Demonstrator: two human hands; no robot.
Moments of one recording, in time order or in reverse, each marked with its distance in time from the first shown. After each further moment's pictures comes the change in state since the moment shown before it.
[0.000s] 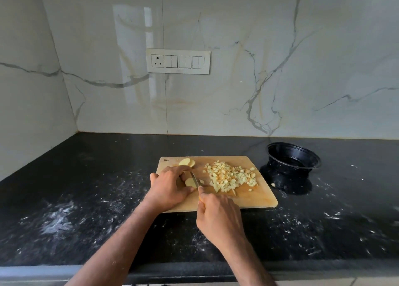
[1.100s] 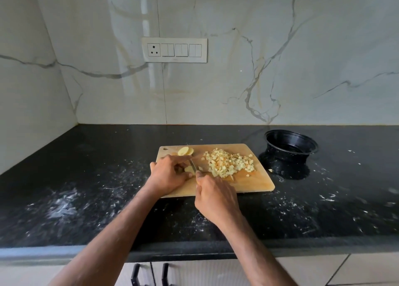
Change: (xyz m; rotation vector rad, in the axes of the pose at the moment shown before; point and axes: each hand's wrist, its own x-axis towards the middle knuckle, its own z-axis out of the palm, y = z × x) left_hand 0.000 0.005 -0.002 -0.065 0.009 -0.064; right_hand 0.008 -0.002 -0.003 -0.001 -0.018 0.005
